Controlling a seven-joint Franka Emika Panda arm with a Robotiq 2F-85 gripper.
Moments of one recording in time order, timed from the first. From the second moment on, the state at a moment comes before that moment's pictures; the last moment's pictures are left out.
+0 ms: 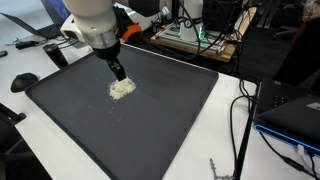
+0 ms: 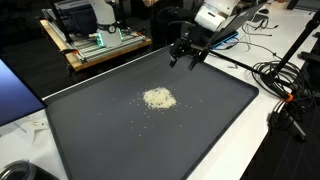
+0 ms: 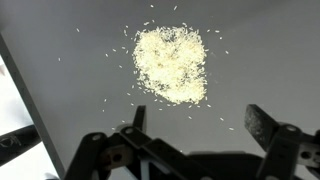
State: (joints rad) arm 0.26 0.63 -0.21 -1.49 -0.23 1.91 0.56
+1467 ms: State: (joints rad) arm -0.06 0.26 -0.05 -2.29 -0.02 2.66 -0.11
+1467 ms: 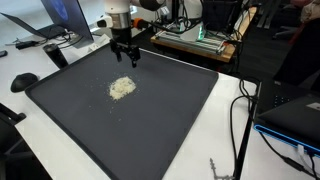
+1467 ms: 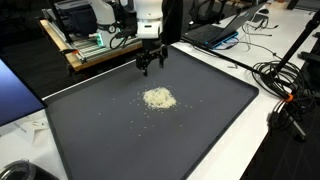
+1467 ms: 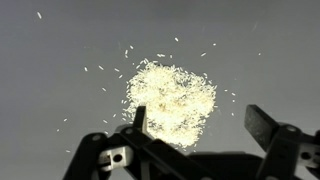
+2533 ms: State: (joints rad) arm -0.14 0.52 0.04 -2.03 -0.03 2.65 -0.53
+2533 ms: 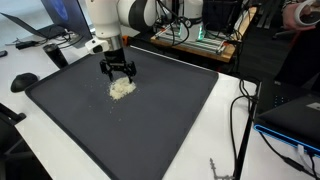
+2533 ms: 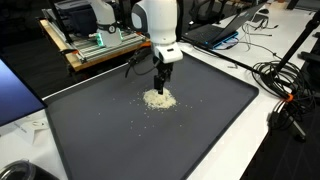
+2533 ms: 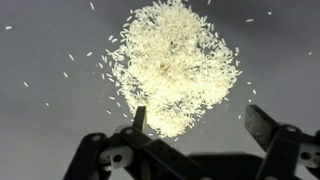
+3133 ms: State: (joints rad) arm -0.17 0.63 0.07 -1.96 -0.04 2.62 -0.67
